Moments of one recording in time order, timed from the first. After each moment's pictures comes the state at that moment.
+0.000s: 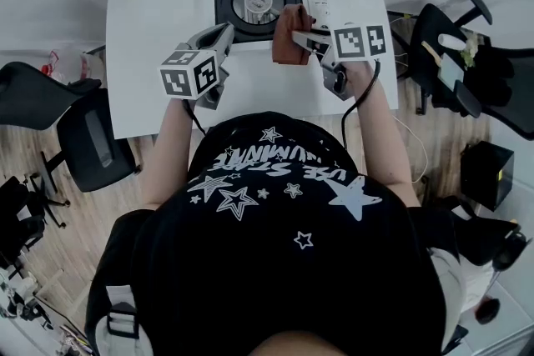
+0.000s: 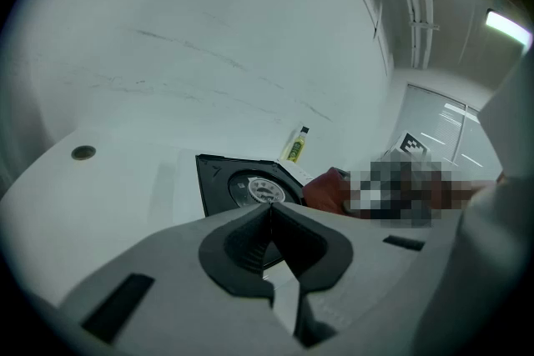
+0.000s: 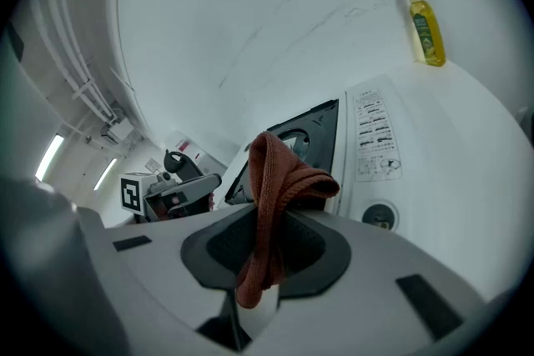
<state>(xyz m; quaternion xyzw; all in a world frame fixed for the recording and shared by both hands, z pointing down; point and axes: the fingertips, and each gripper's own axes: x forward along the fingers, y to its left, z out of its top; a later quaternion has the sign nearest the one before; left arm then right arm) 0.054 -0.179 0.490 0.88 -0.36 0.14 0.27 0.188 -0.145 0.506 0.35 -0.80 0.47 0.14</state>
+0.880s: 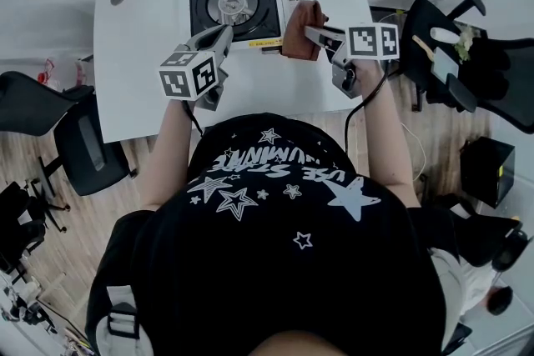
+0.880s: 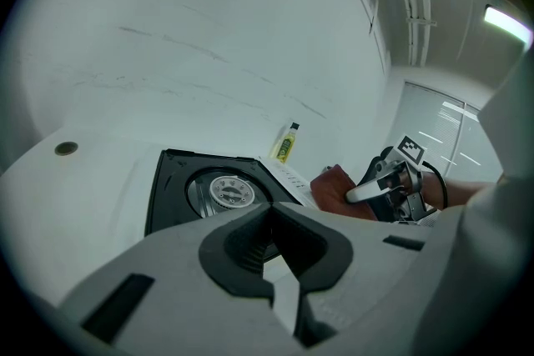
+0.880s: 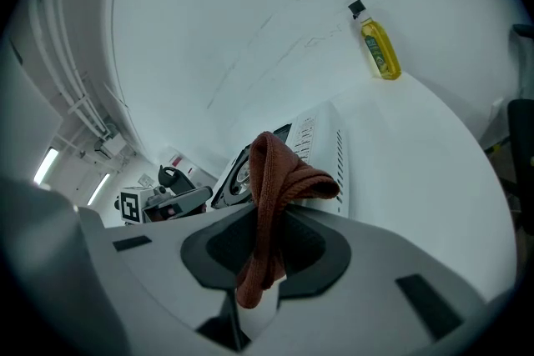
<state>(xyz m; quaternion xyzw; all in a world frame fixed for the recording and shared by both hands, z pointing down) 0.117 -0.165 0.489 0.89 -0.35 0.15 0.26 0.284 -0.133 0.503 0.39 -0.78 0.48 0.10</state>
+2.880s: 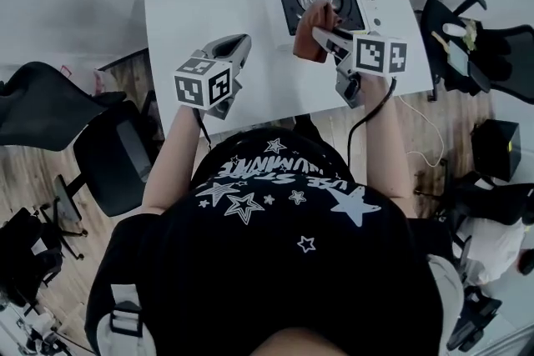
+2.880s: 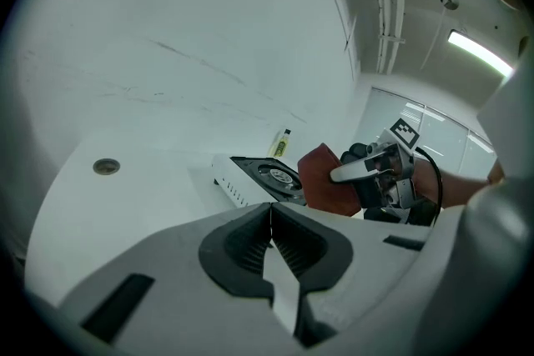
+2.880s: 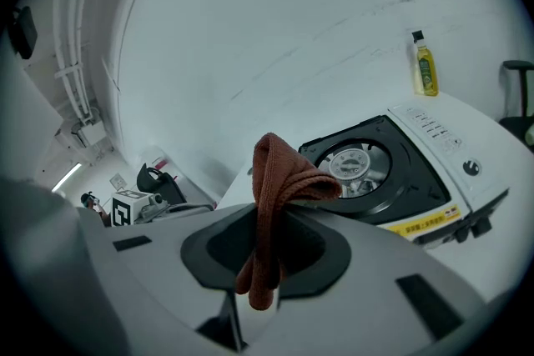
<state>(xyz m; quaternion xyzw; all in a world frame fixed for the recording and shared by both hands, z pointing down) -0.100 -0.159 0.476 0.93 -0.25 0.14 0.24 0.044 -0.137 0.456 0.49 -0.77 0.40 0.09</state>
